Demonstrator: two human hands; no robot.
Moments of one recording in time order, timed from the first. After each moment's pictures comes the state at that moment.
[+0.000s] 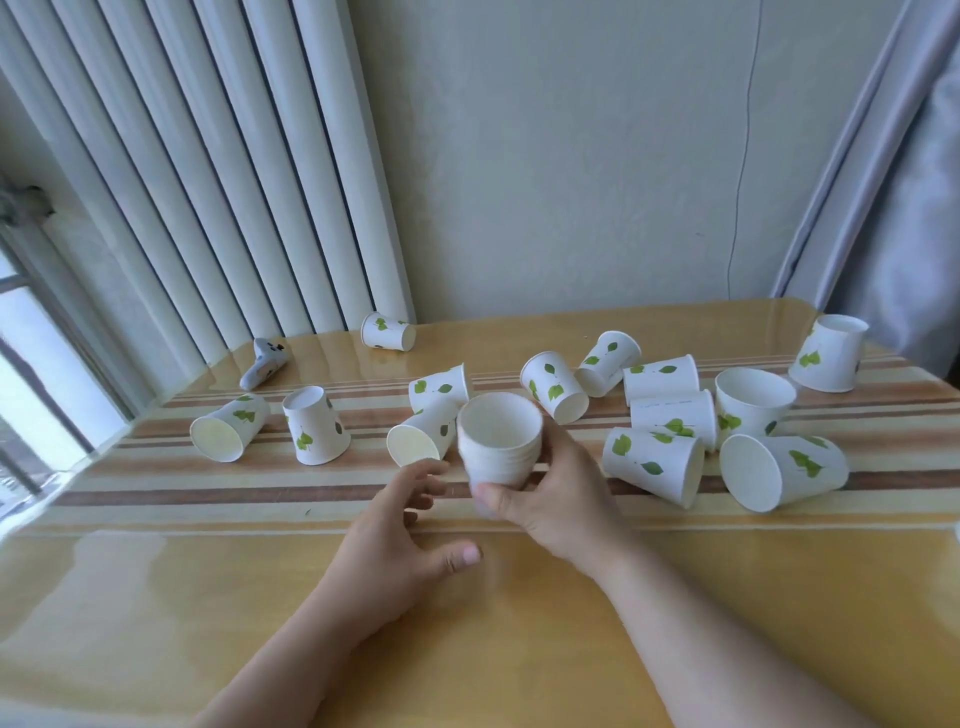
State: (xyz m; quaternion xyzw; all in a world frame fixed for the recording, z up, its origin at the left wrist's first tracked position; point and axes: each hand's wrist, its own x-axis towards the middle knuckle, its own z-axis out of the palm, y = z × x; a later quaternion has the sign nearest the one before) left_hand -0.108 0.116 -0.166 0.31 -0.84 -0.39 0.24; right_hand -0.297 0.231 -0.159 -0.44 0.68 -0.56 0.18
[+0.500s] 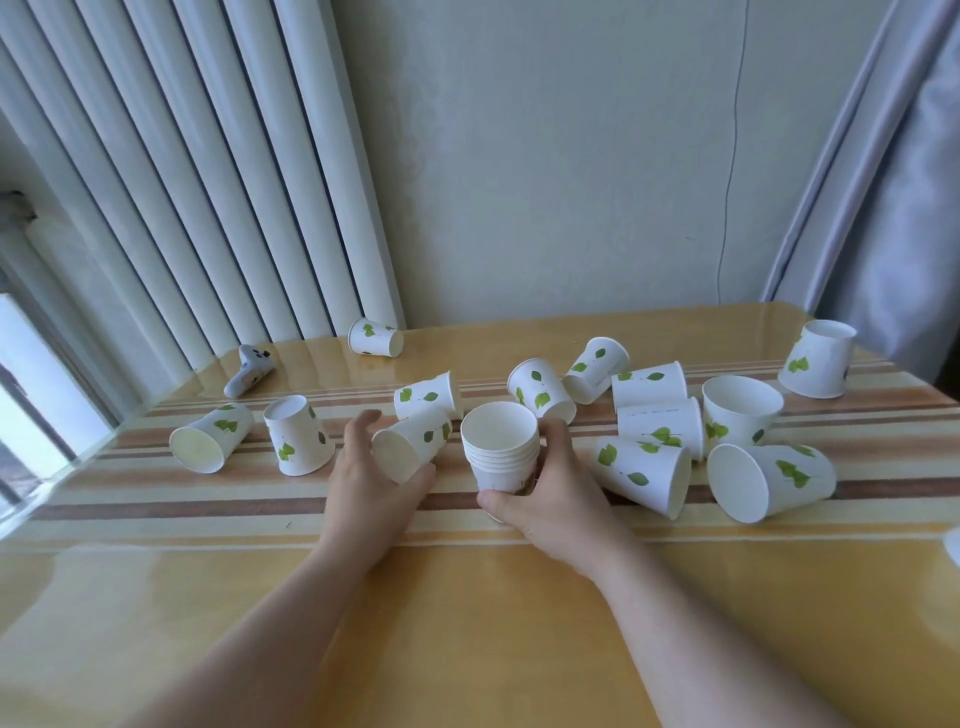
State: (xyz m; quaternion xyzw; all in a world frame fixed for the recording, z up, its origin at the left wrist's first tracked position) left_hand -0.160 0.075 -0.162 0.44 -0.77 -0.33 0.33; right_hand -0.317 0.231 -0.162 -0.42 0.73 -0.50 0.20
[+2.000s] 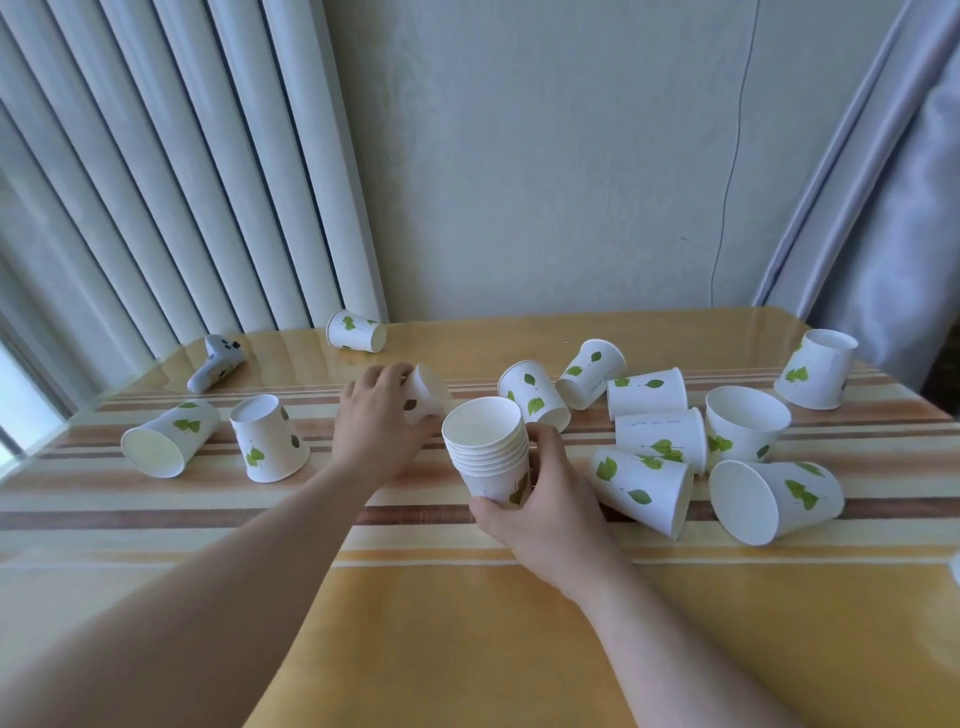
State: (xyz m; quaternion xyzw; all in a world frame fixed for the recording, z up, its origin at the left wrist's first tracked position) left_hand -0.228 0.003 -0.144 0.41 -0.87 -0.14 0.25; right_hand -0.319 0.219 -0.171 -0.40 0.75 -0.51 0.15
